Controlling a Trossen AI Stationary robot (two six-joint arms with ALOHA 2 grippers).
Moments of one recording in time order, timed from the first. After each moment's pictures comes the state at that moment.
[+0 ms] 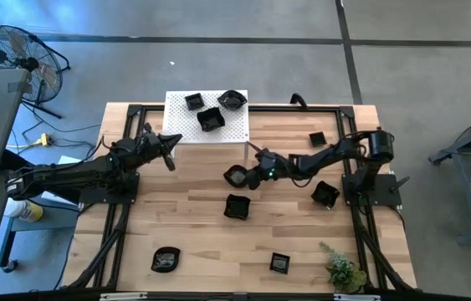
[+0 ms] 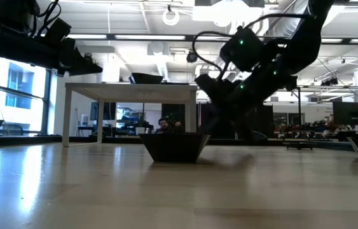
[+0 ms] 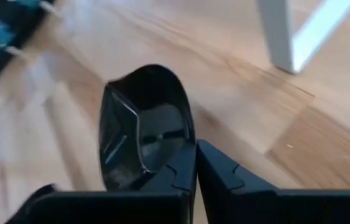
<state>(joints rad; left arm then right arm) 0.33 0.49 0.12 0.36 -0.28 0.08 -0.11 1.80 0.71 0.46 0.09 0.80</state>
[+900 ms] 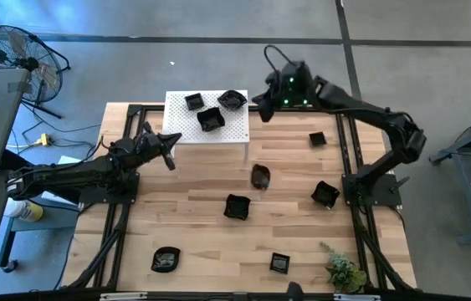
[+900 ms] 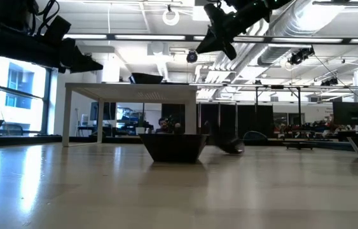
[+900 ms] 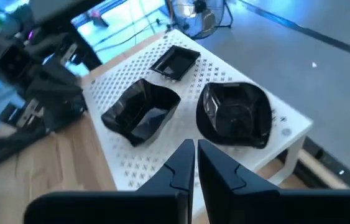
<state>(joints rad) 0.33 0.49 0.12 0.39 -0.28 0.15 -0.58 1.53 1.40 -0.36 -0.25 0.21</state>
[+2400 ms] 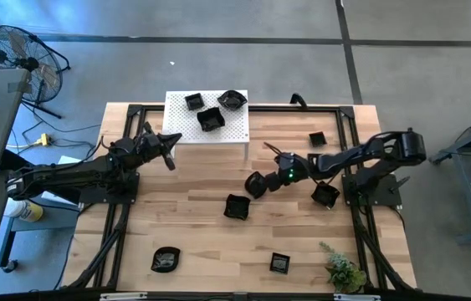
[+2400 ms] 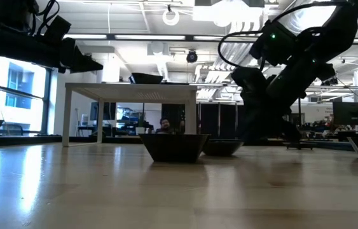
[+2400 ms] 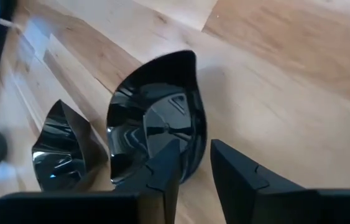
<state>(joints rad) 0.33 0.49 0.12 0.39 -0.28 0.15 -0.11 1.53 0.51 0.25 -0.07 1.04</state>
